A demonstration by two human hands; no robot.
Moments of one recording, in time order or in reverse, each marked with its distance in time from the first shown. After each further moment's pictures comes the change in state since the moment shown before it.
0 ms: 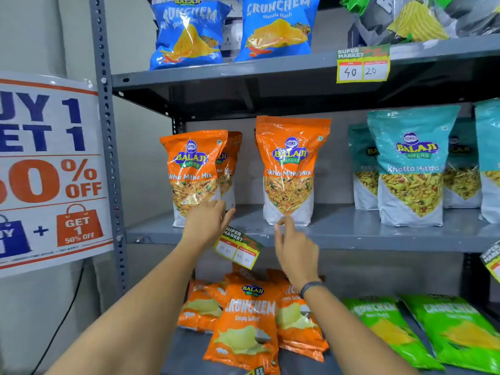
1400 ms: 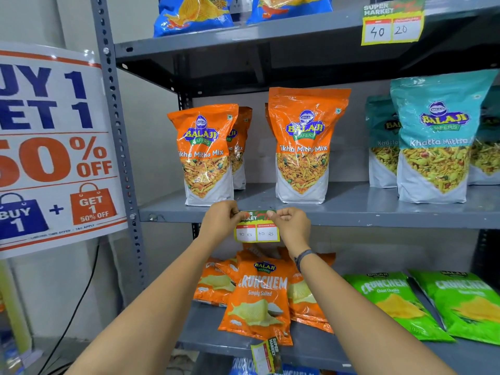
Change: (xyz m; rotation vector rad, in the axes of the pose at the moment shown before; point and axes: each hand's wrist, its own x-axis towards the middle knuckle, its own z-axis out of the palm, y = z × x) left_hand -0.026 -0.001 0.022 -0.478 -0.265 -0.274; right_hand 0.011 -0.023 0.031 0.695 -0.180 0.531
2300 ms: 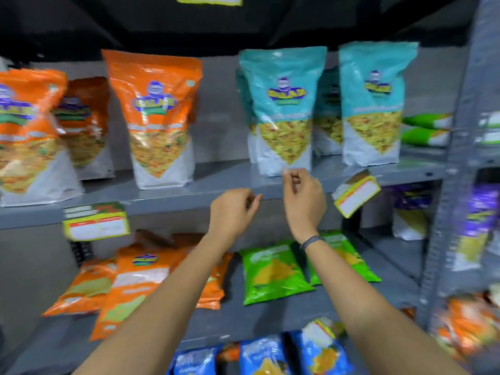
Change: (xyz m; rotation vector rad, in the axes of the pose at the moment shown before) left_hand -0.029 0.261 0.184 0.006 0.059 0.377; right_hand 0.046 0.068 -0.279 -0.383 0.627 -0.340
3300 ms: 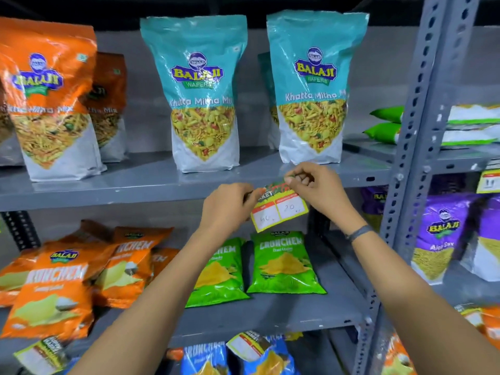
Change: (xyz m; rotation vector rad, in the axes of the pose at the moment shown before) left_hand 0.047 0.160 0.090 -0.103 -0.127 -0.096; right_hand 0.152 0.178 -0.094 0.163 -0.666 -0.148
